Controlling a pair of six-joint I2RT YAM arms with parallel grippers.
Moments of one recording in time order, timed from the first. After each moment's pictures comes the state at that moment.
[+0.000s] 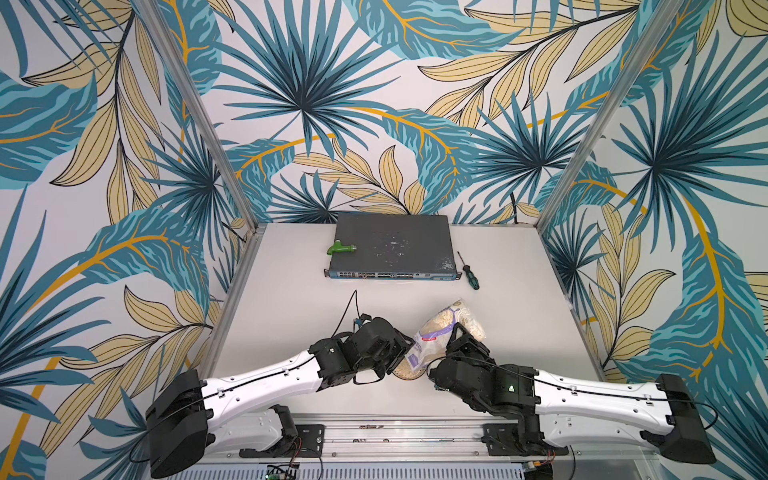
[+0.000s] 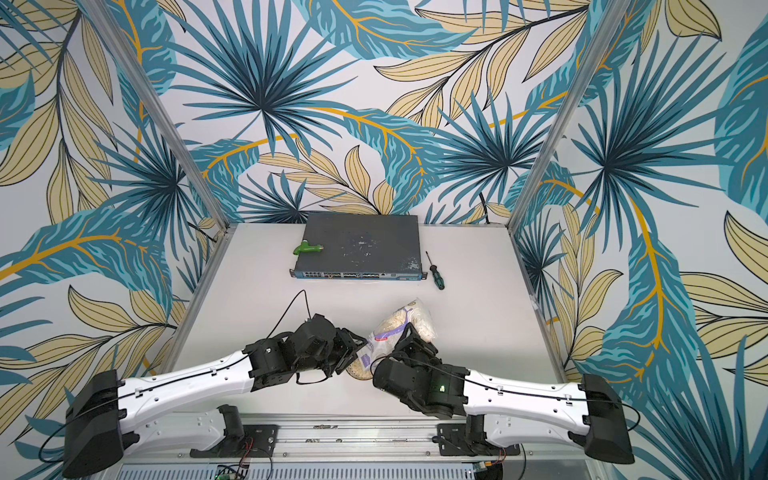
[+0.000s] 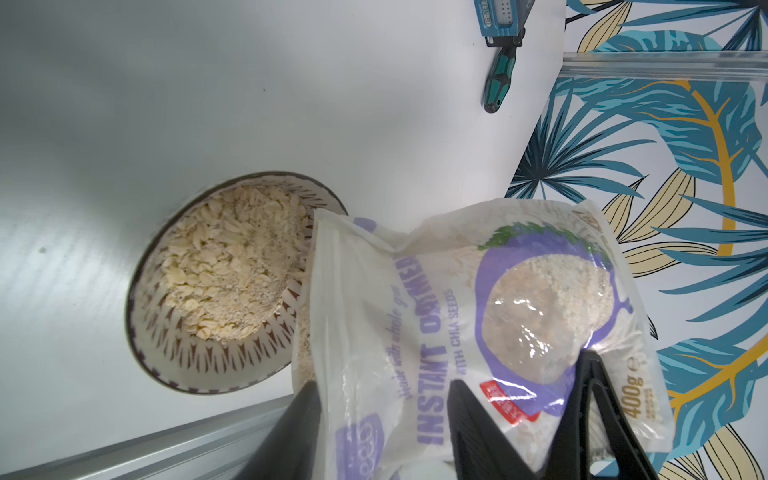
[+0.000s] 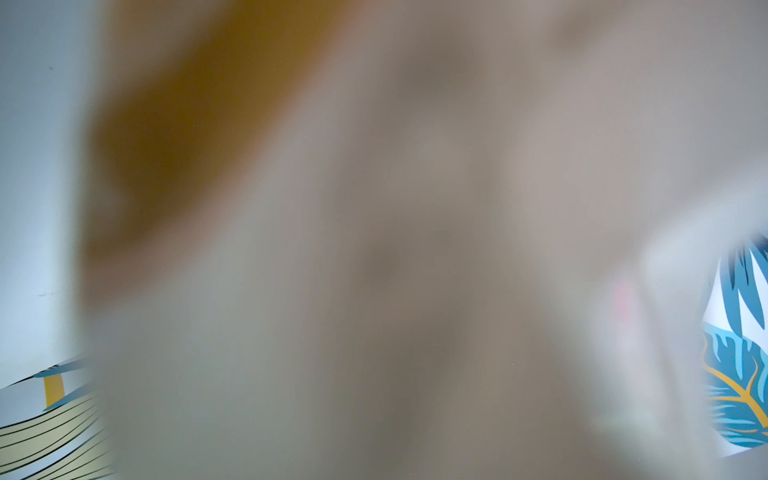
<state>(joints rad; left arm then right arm) -1.02 1.19 0.74 -0.23 0.01 -1.70 1.43 1.01 0.67 -0.63 1.17 -1.44</state>
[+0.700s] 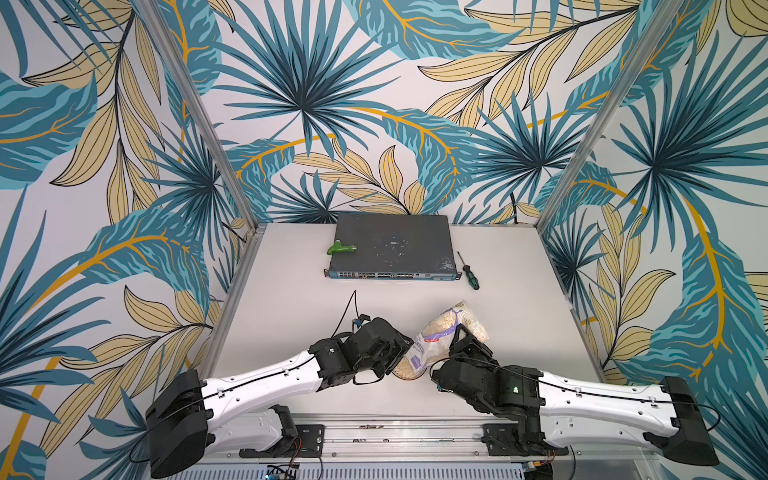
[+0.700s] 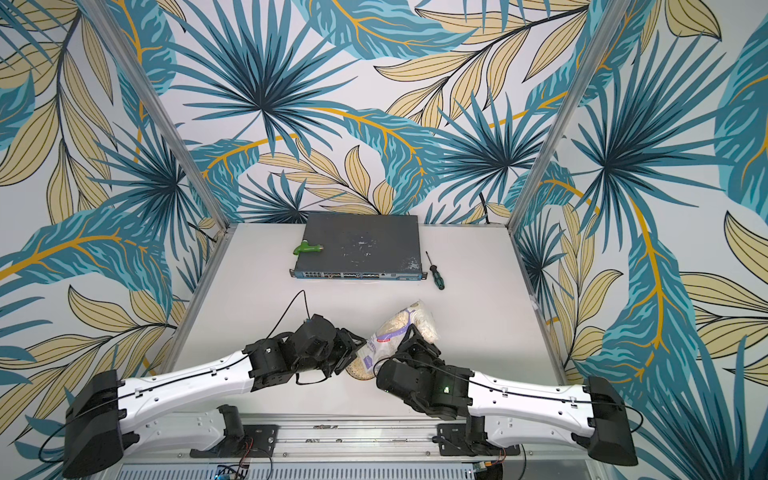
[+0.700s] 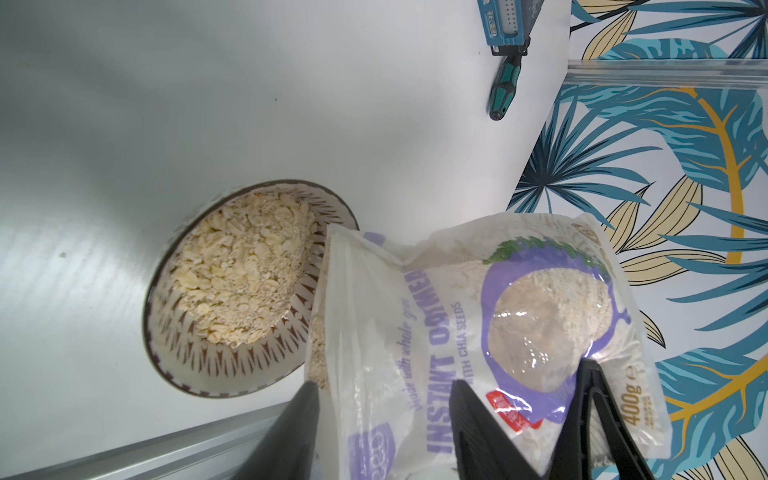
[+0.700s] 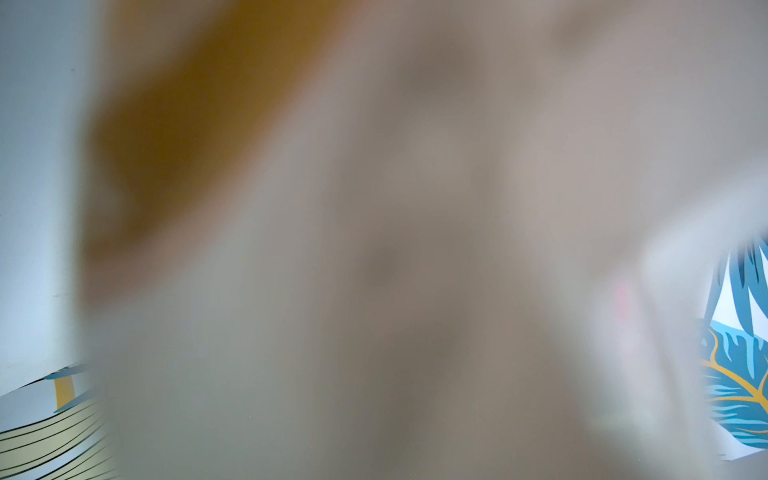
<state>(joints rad) -1.02 1.19 0.74 -0.24 0.00 -1.70 1.43 0.99 0.66 -0.65 1.16 -1.43</state>
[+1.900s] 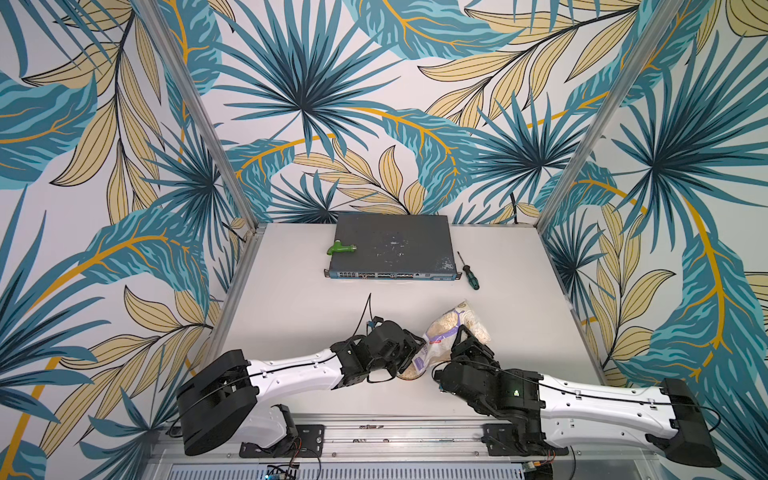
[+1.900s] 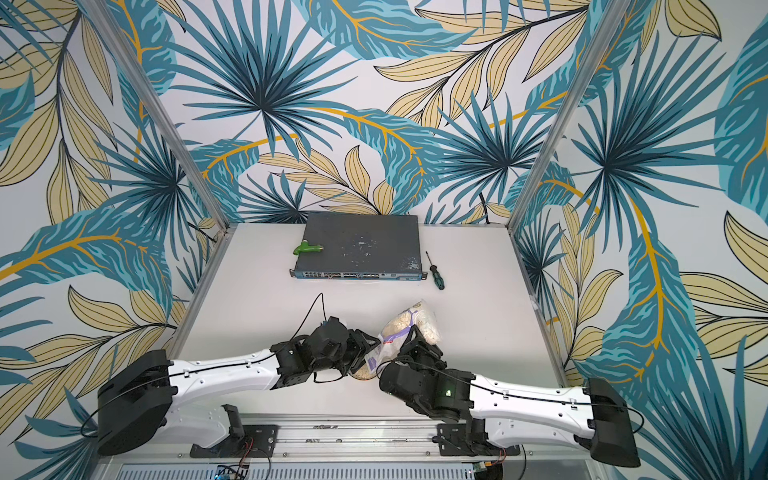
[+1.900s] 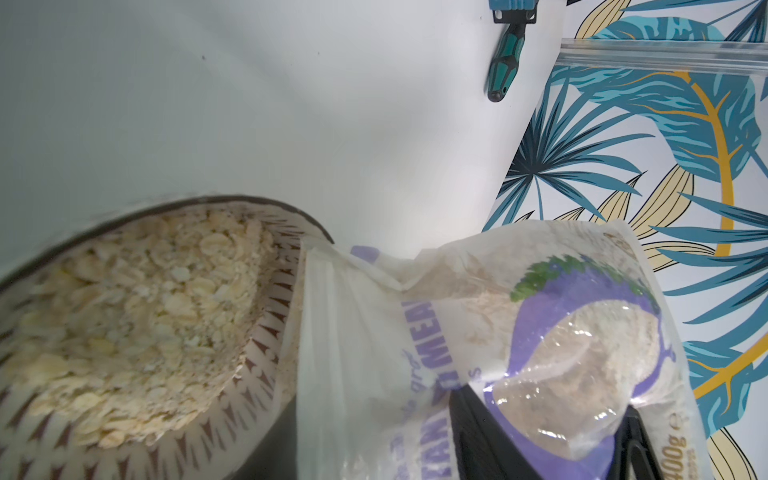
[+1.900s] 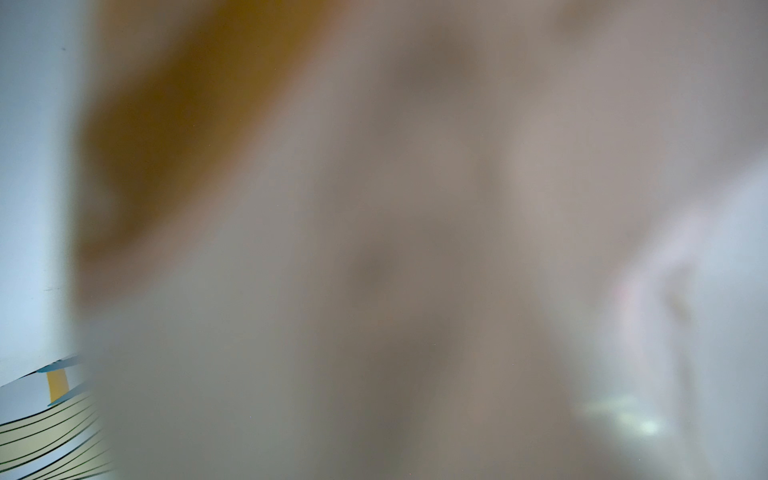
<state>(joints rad) -1.02 1.38 0.68 0.09 0.04 -1.72 1.43 0.96 0.60 -0.57 1.20 -1.48</state>
